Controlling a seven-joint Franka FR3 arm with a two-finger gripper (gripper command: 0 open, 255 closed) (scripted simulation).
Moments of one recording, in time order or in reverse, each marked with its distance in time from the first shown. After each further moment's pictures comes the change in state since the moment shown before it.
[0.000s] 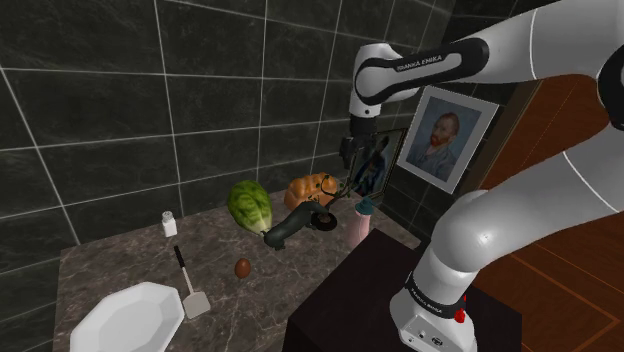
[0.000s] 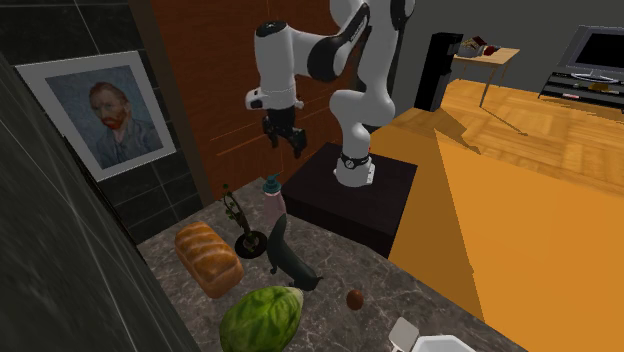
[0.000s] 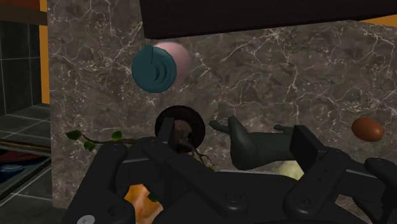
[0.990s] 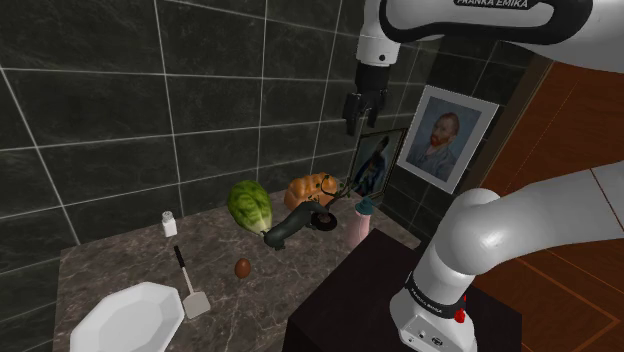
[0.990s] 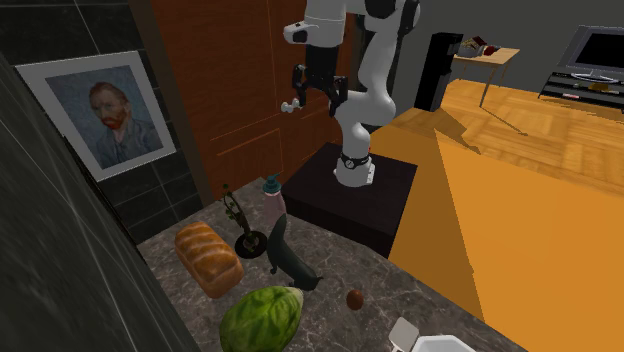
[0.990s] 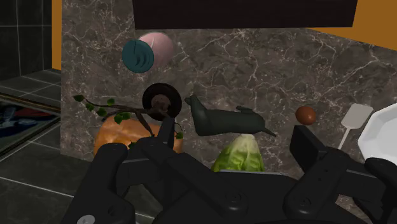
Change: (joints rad) arm 0.087 -0.224 0.175 0.189 0.064 -0.331 0.094
